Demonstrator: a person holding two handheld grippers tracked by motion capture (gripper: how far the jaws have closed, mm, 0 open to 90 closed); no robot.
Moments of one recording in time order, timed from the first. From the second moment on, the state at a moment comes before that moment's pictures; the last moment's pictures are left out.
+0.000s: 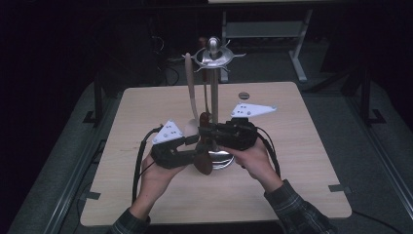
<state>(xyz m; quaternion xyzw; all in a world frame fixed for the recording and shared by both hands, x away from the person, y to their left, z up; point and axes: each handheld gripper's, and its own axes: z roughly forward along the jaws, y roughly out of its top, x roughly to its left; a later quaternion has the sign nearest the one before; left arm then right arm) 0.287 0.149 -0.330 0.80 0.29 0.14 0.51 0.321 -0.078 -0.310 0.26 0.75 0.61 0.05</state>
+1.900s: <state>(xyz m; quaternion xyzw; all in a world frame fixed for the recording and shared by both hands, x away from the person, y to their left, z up) 0.282 0.228 -0.433 0.87 0.30 0.09 0.38 0.326 -0.056 -0.201 0.21 0.74 0.63 0.13</state>
